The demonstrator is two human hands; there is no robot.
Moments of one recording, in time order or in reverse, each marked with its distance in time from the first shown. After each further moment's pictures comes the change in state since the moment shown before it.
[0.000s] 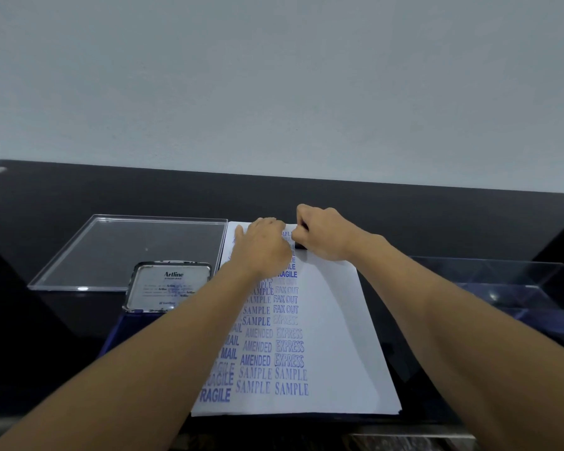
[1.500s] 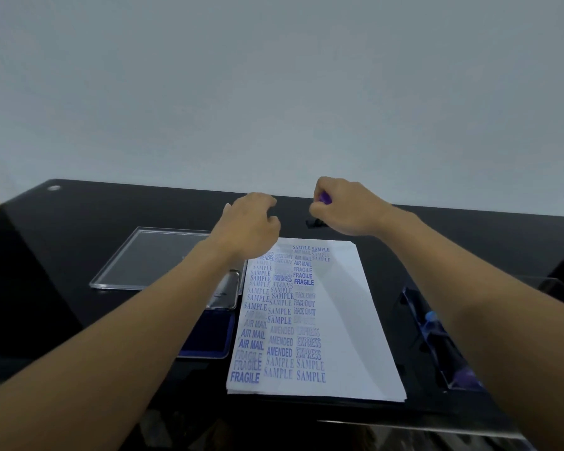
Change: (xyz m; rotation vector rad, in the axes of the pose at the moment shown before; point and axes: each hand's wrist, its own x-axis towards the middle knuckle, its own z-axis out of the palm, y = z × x) left_hand -0.054 0.001 -0.109 -0.058 0.135 0.019; right_hand -0.034 -0.056 -0.072 -0.025 0.162 -0.071
